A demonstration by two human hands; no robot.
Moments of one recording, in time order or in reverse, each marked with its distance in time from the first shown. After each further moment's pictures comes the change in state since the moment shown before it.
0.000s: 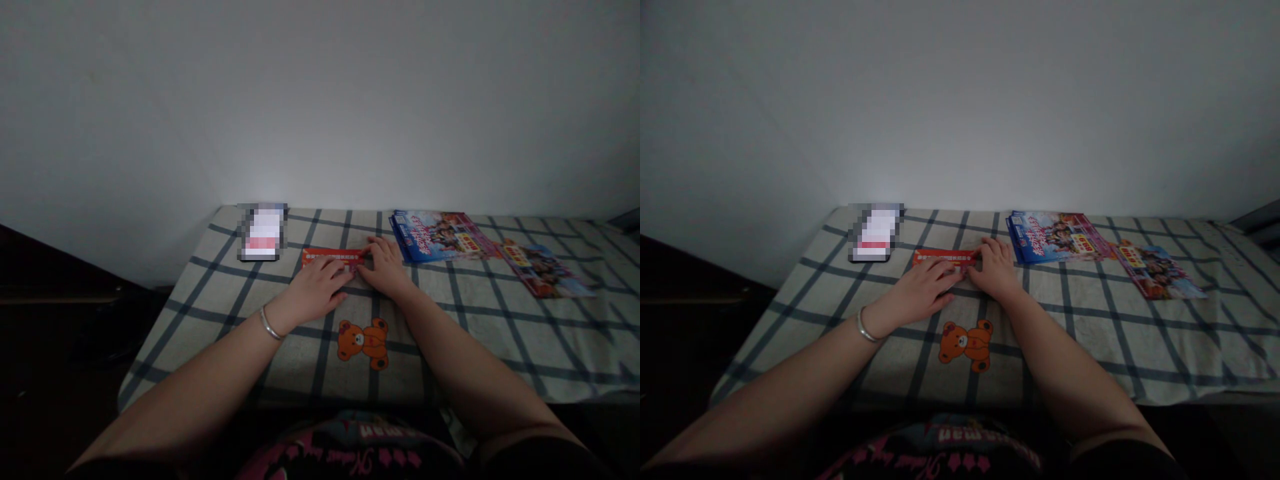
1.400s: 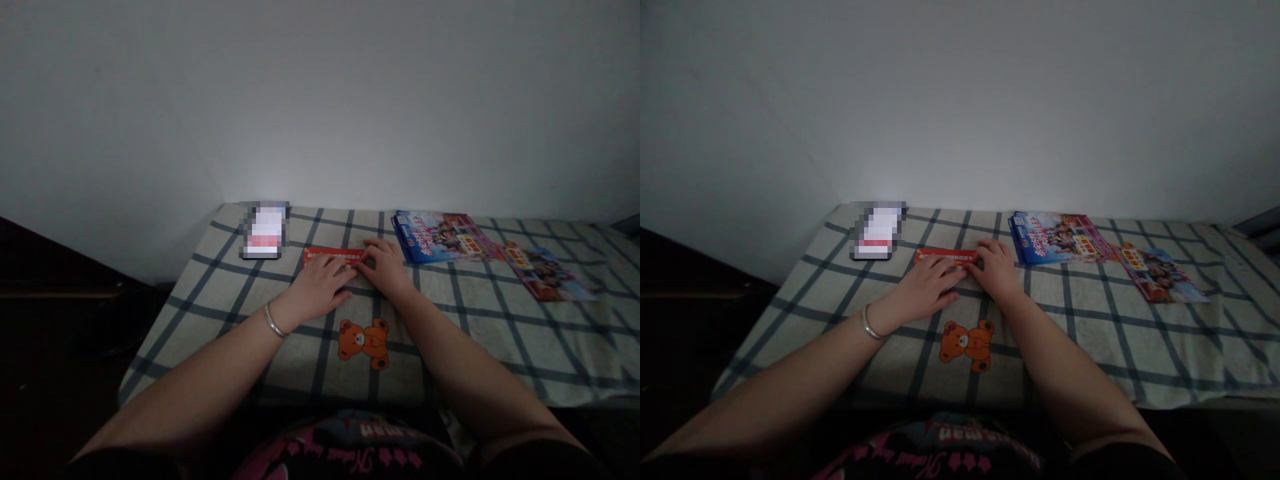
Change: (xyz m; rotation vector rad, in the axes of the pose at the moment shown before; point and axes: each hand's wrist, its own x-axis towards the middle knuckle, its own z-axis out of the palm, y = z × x) left_hand 0.005 0.003 0.001 -0.006 -0.005 -0.043; right_hand 0.003 0.005 0.002 0.058 0.103 -0.134
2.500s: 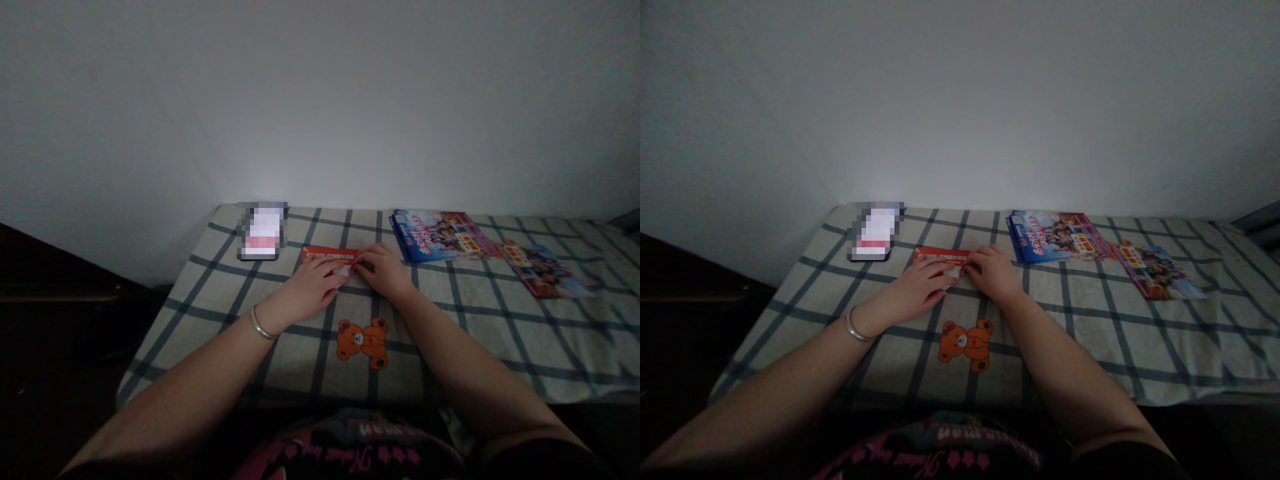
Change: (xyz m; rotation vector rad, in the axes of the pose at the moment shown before) left_hand -0.011 -0.017 0.003 -0.133 0.046 0.088; right_hand -0.001 -0.003 -0.011 0.082 -0.075 -0.182
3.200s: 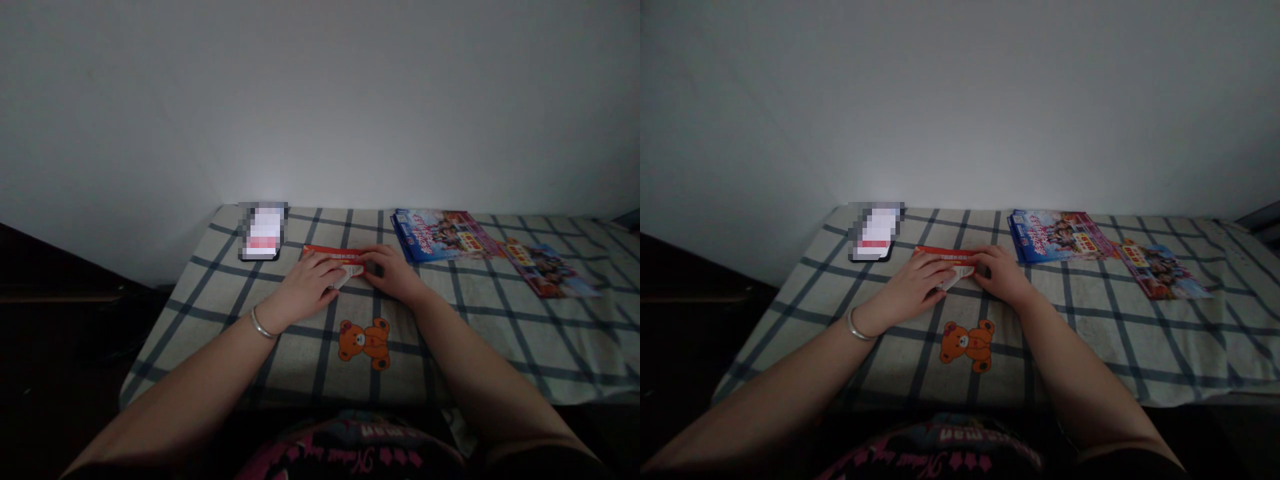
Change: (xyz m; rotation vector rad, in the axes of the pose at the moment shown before) left_hand -0.003 -0.001 -0.006 0.005 0.054 -0.019; right_hand -0.009 0.011 -0.012 0.106 -0.058 -0.068
